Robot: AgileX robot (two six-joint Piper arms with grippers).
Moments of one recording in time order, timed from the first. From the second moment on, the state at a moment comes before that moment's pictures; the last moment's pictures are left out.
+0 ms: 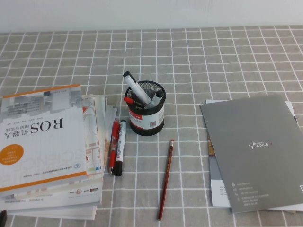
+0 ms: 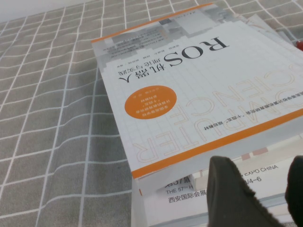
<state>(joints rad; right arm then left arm) 0.01 -0.01 0.03 0.74 0.38 -0.05 -0.08 -0.01 0.03 -0.02 0.38 0.26</state>
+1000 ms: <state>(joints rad) 0.01 -0.01 0.03 0.74 0.38 -0.05 -0.08 -0.01 0.03 -0.28 0.01 -0.21</state>
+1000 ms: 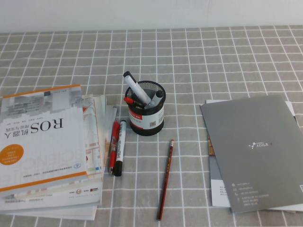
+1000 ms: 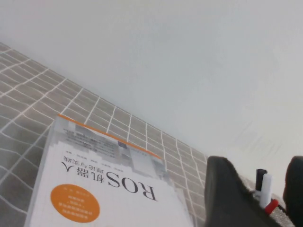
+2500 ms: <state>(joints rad) 0.01 -0.01 0.03 0.74 0.38 -0.05 -0.09 0.68 -0.49 -1.07 0.49 1.03</state>
